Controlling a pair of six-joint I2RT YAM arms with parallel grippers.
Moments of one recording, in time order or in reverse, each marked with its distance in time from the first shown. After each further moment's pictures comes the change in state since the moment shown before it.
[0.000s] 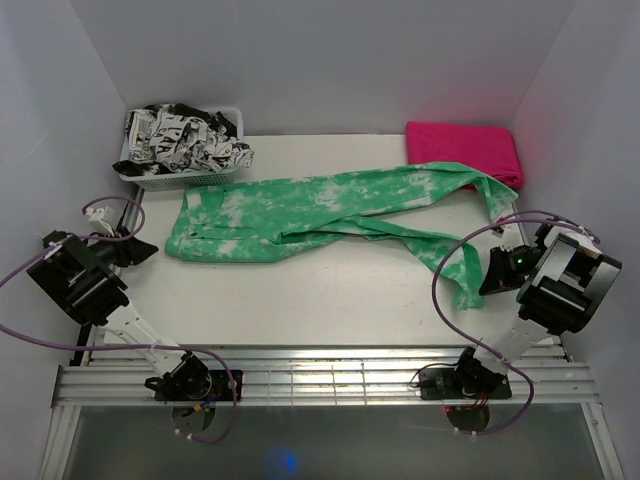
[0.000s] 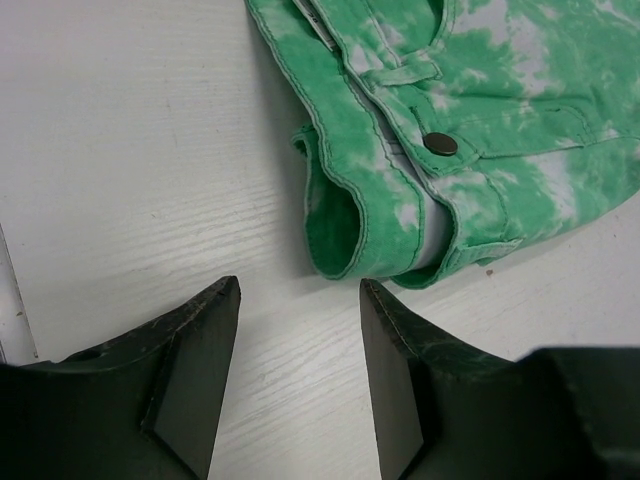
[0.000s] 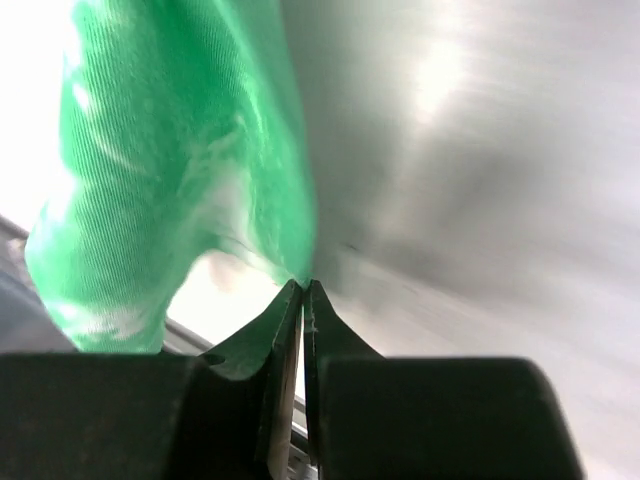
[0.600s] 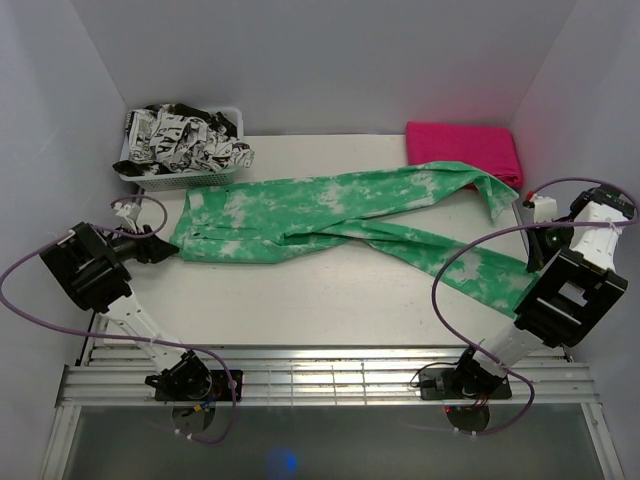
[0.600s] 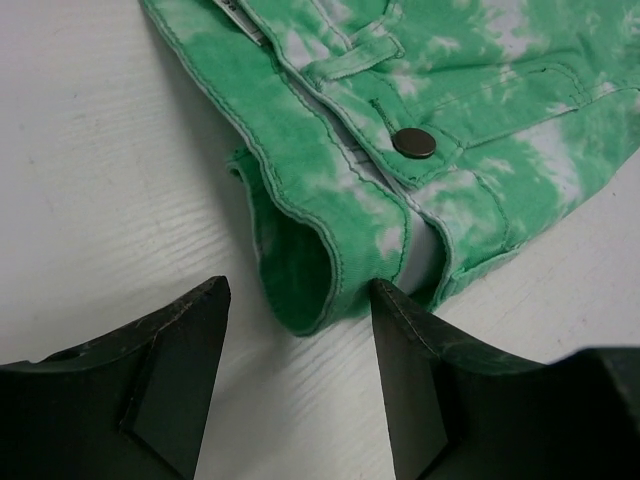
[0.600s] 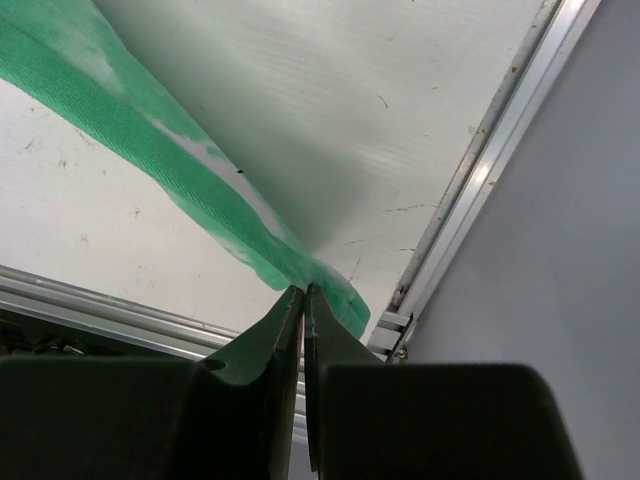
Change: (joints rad) left arm -0.111 0.091 0.042 -0.097 0.018 0.164; right arm -0.072 -0.103 0.312 -0.119 0.241 -0.156
